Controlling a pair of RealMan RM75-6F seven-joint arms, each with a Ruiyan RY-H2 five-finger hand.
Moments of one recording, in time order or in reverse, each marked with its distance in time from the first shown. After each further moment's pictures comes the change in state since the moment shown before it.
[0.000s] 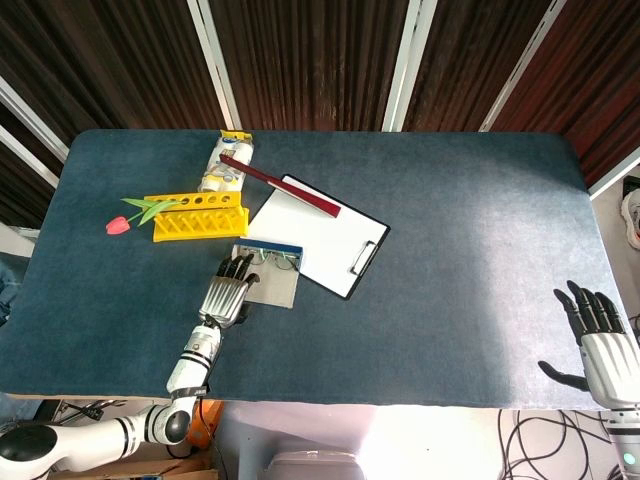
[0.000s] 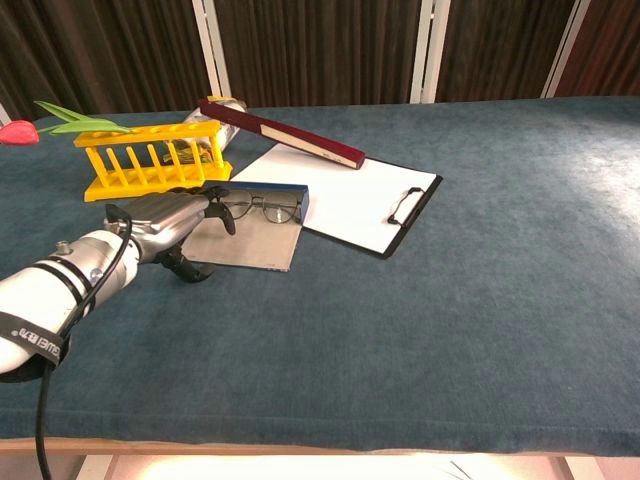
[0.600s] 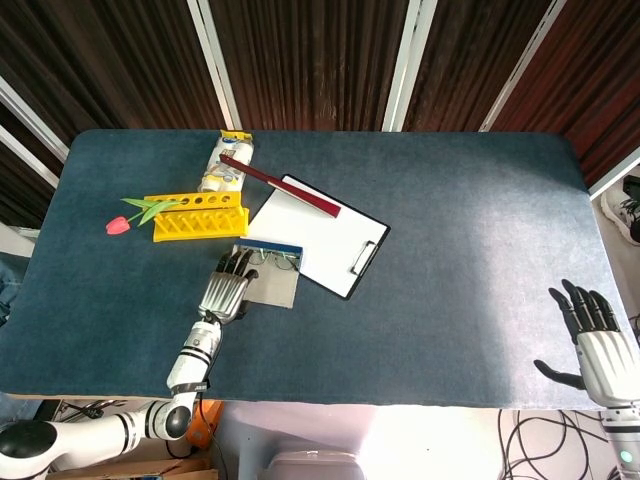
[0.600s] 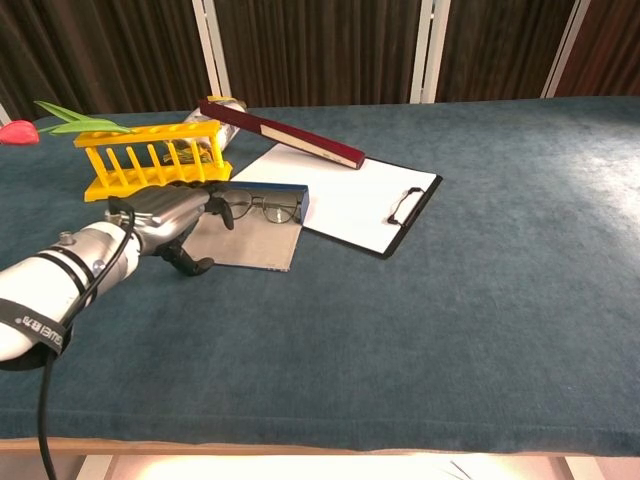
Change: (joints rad) left arm -0.022 0.012 -0.001 -0.002 -0.031 -0.009 0.050; right arm 0.005 0.002 0.002 -0.002 -0.010 0.001 0.018
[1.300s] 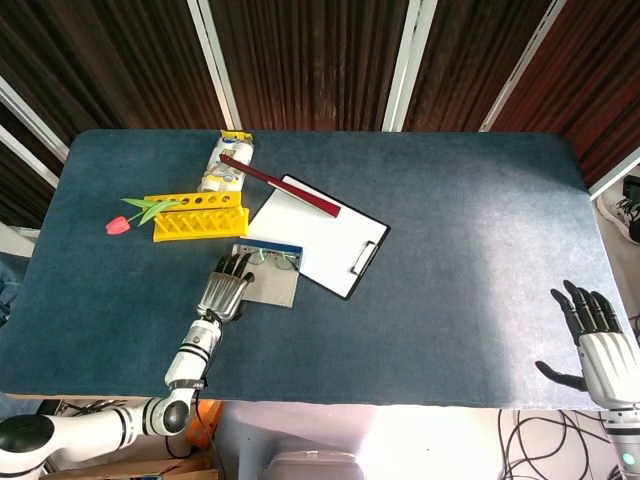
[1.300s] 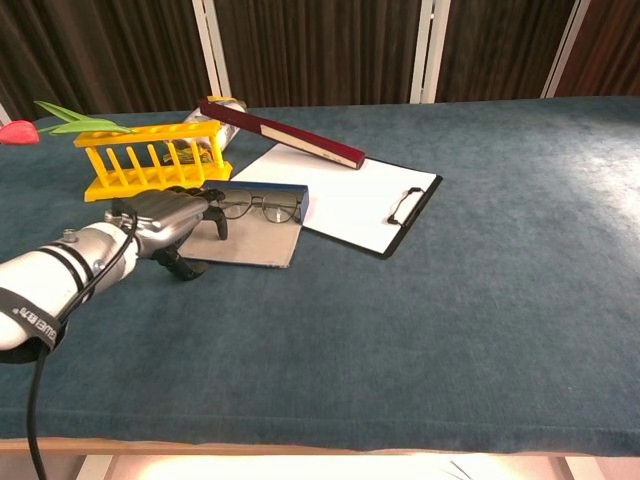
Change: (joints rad) left arm -0.038 0.032 0.019 -0.020 -0.107 -0.049 0.100; right arm -0.006 0.000 -0.003 0.007 -0.008 0.009 0.007
